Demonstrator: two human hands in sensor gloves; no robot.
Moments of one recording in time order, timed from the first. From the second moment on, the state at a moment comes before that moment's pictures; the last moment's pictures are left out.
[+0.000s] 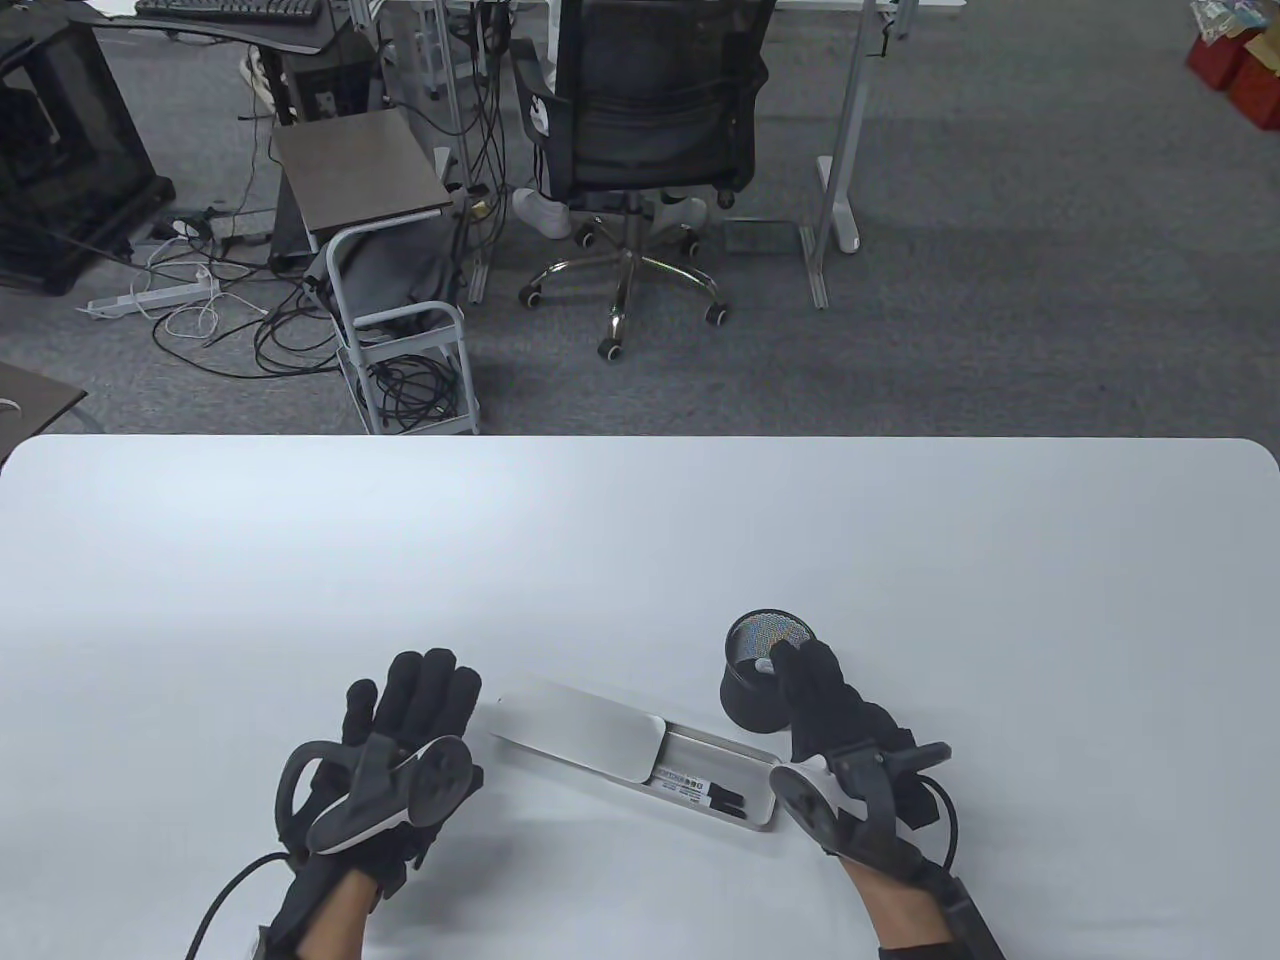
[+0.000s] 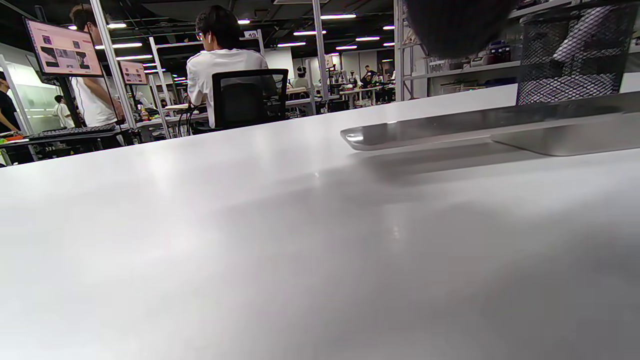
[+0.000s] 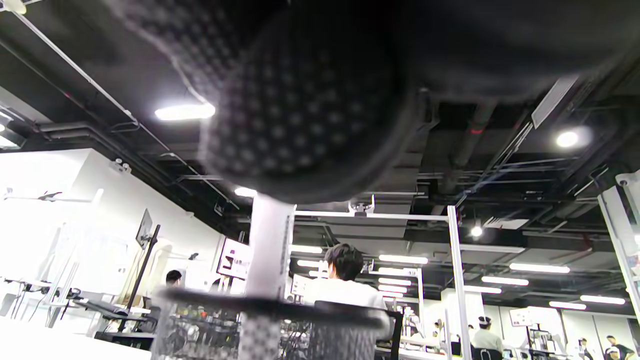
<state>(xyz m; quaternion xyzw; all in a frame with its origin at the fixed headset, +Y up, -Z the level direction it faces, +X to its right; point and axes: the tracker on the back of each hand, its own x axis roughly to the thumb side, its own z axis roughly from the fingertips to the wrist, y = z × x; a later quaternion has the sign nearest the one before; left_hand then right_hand) -0.224 -0.723 -0.305 -0.01 -0.13 -0.08 0.99 0.144 -0.683 -0.296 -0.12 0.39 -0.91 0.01</state>
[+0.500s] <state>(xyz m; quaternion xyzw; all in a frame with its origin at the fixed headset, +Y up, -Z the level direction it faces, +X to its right) -0.220 -0.724 -0.305 -0.02 -0.13 -0.08 0.99 0.157 -0.657 -0.258 -0.11 0.45 -0.88 -0.04</state>
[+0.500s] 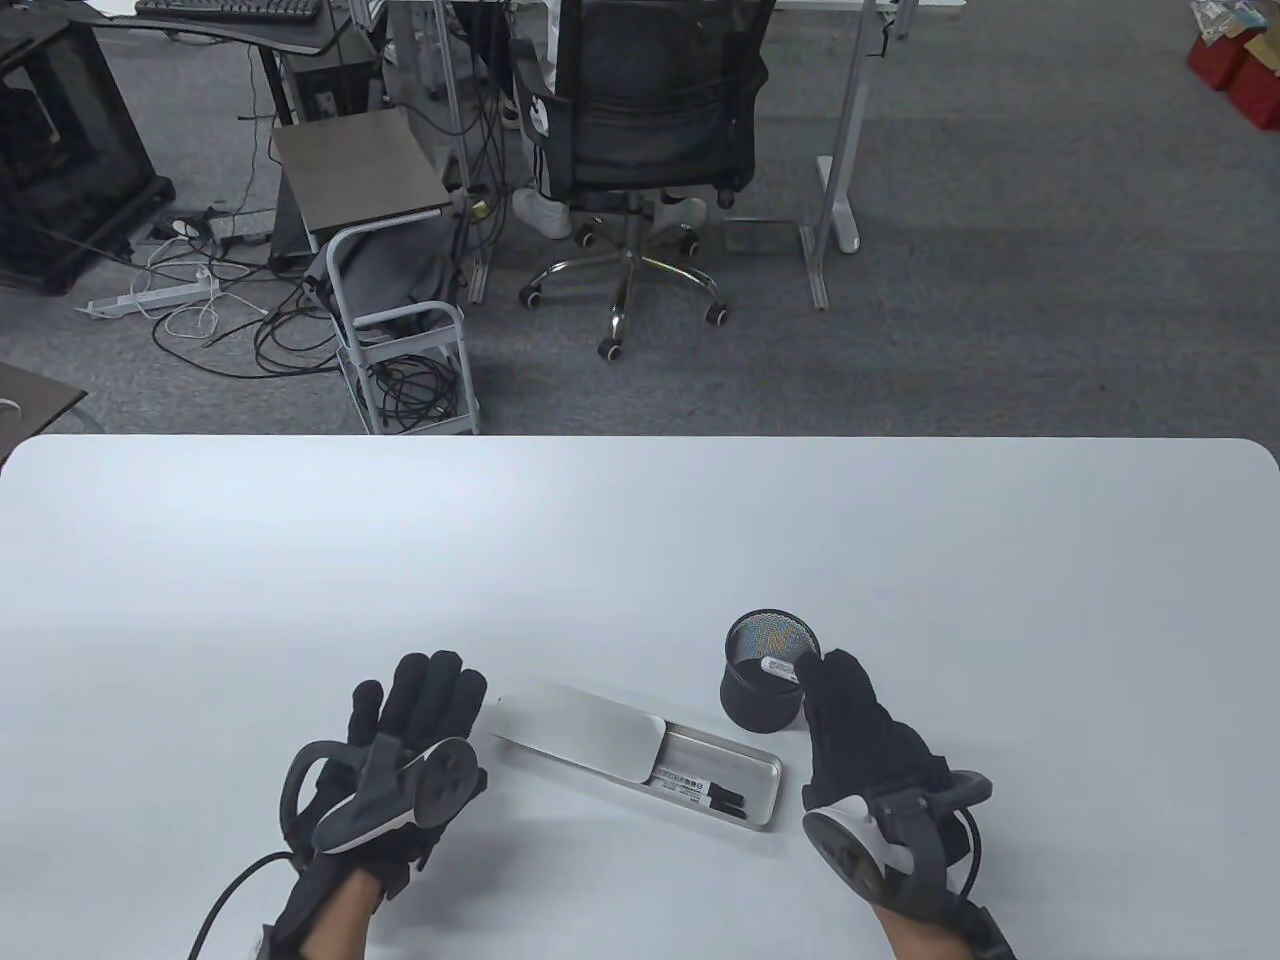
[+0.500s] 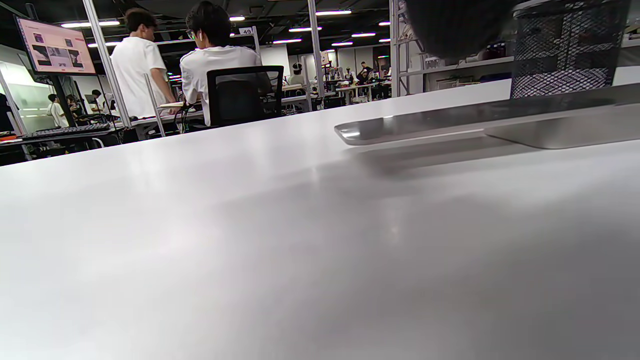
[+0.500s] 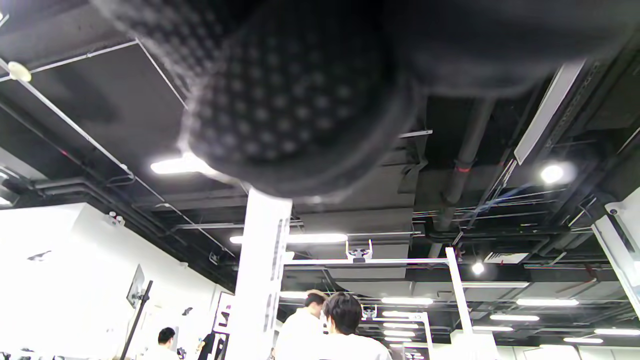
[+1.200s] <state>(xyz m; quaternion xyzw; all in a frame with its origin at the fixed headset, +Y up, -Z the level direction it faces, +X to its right) -0.216 -0.724 -0.303 -0.01 -0.14 -0.09 0.99 0.151 -0.670 -0.259 -0.16 0.37 -0.91 -0.14</state>
